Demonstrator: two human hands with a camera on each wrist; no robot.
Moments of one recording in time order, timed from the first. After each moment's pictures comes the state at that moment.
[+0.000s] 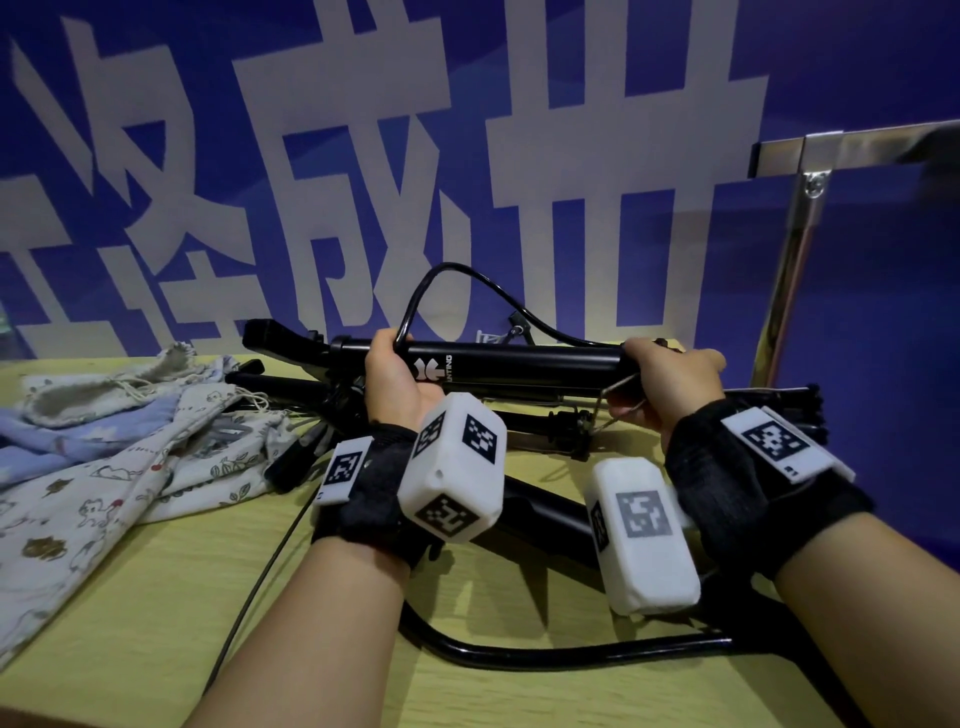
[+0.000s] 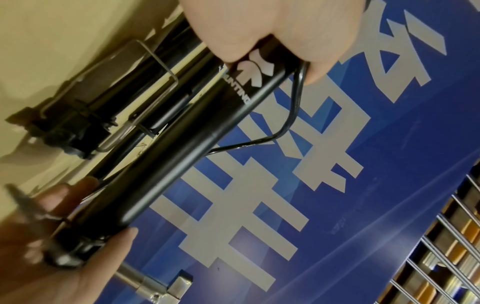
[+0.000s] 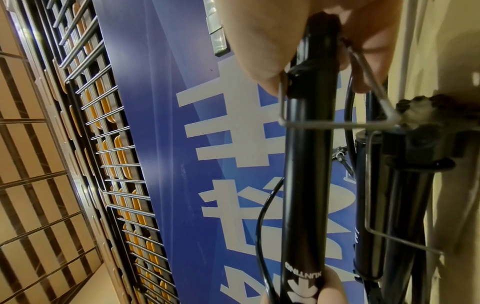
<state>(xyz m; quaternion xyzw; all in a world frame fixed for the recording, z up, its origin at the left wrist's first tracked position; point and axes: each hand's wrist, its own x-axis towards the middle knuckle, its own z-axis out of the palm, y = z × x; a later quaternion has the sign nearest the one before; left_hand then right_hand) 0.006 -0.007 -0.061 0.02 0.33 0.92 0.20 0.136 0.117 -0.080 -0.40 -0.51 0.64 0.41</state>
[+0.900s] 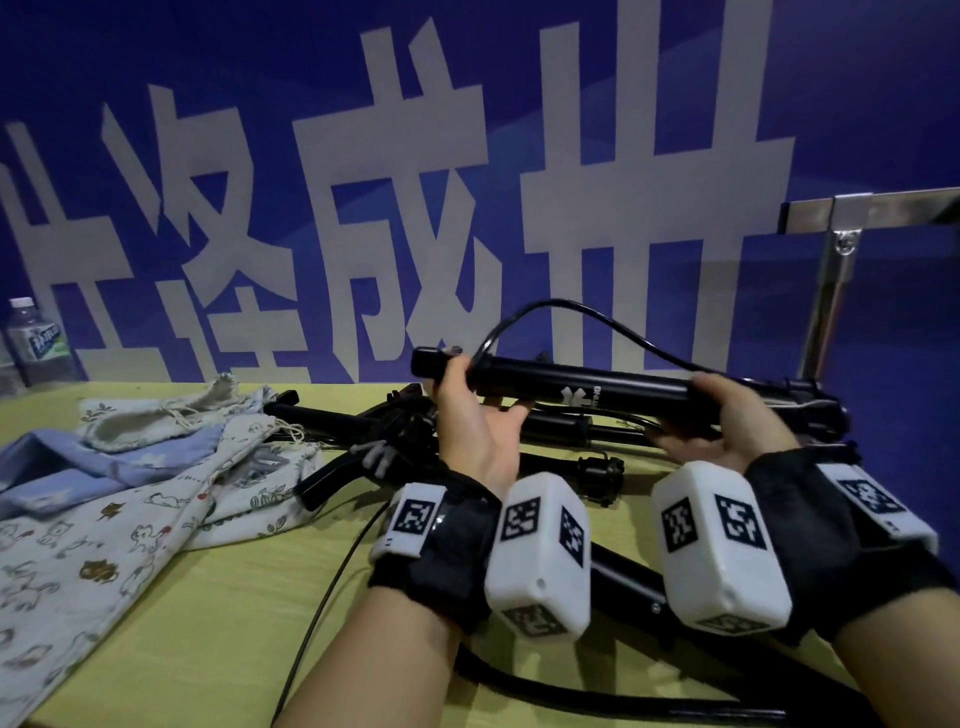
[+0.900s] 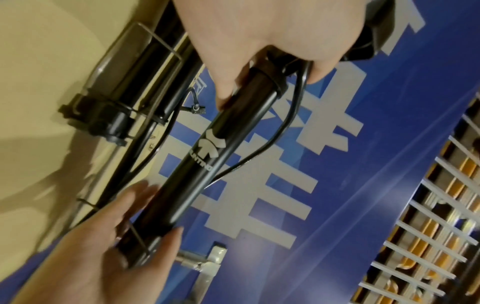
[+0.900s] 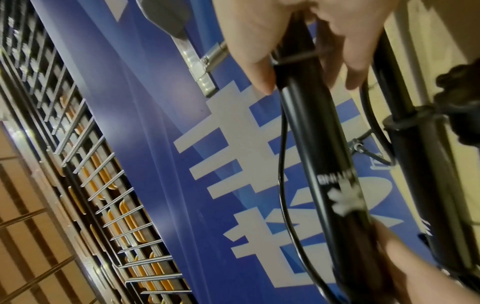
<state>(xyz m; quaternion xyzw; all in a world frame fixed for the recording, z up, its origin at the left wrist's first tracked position) 0.021 0.002 -0.065 0.14 0.24 0.92 0.28 0.148 0.121 -0.066 -0.27 -0.30 0.81 0.42</state>
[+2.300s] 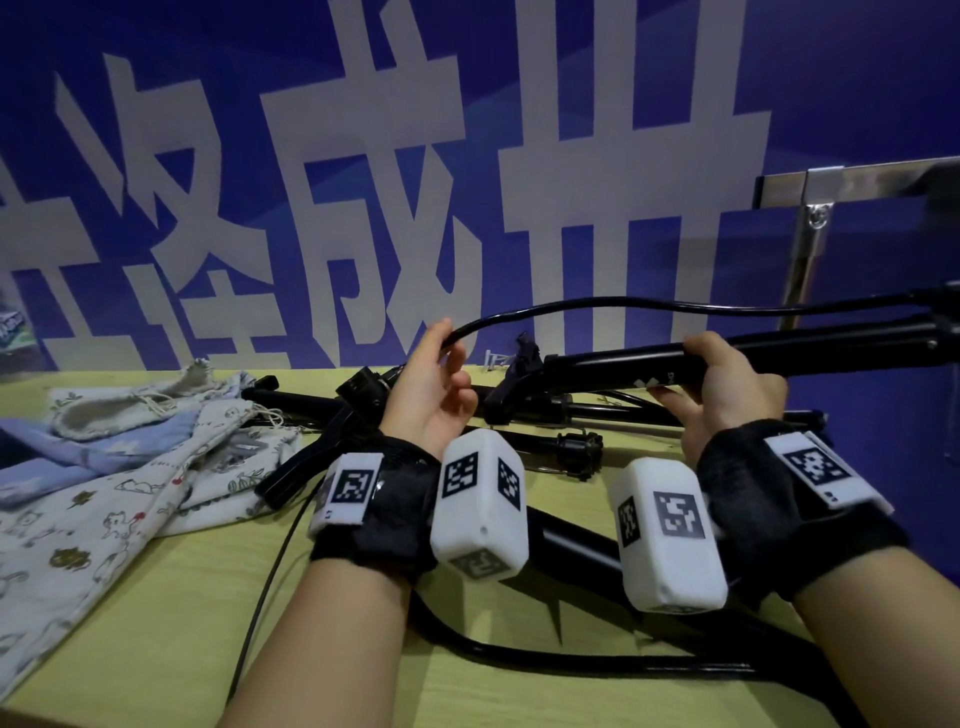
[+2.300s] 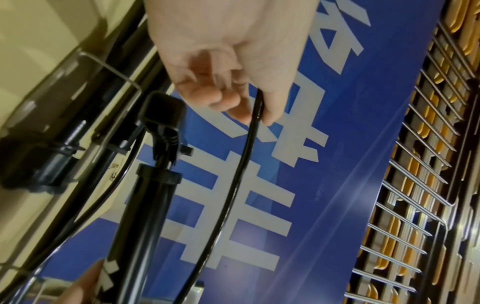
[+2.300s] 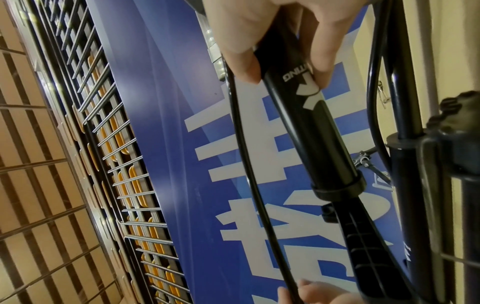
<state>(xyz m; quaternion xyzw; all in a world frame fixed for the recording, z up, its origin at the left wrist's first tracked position) 0.005 -0.018 -0.053 0.12 0.44 0.84 0.30 0.150 0.111 -0.064 -0.30 -0.30 0.70 0.57</state>
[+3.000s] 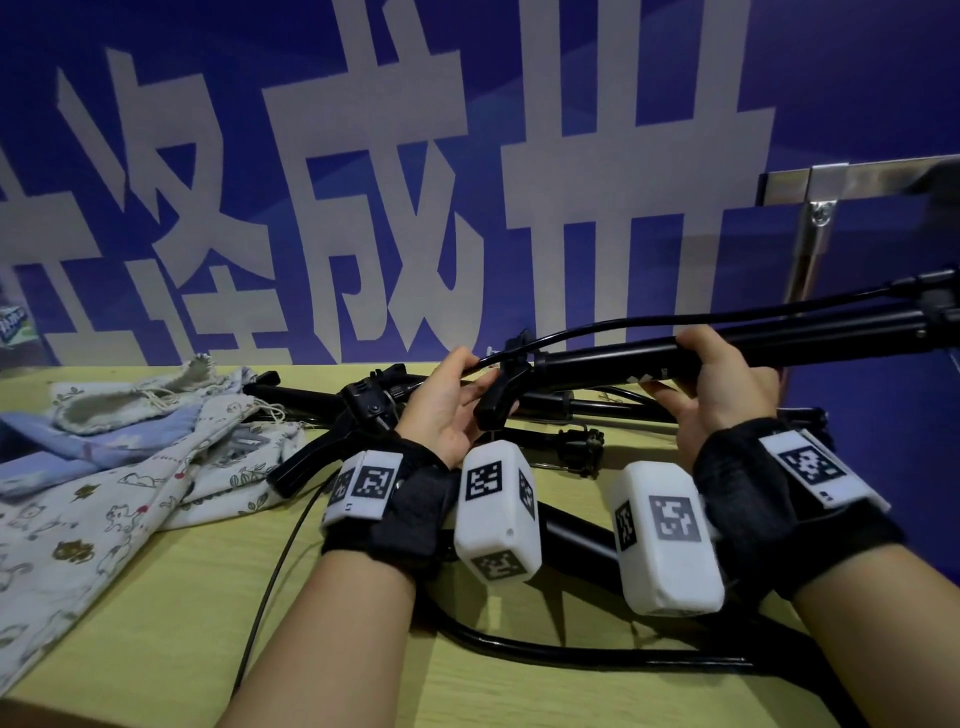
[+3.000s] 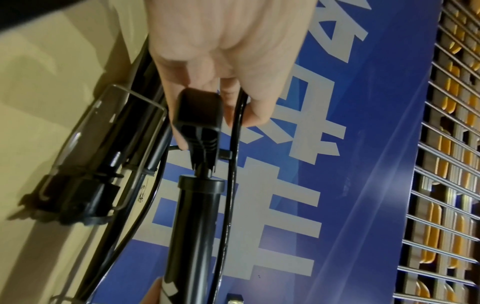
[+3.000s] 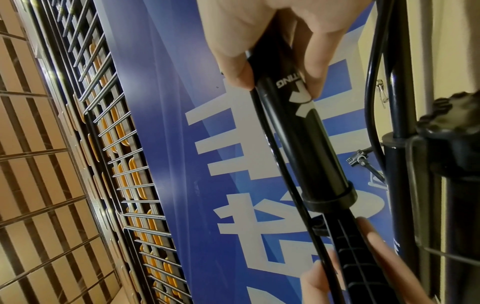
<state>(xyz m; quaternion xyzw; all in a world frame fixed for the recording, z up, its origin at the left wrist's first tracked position) 0.011 -0.013 -0.065 0.13 0.49 0.78 0.35 0.146 0.110 -0.065 -0.27 -0.31 0.71 0.57</state>
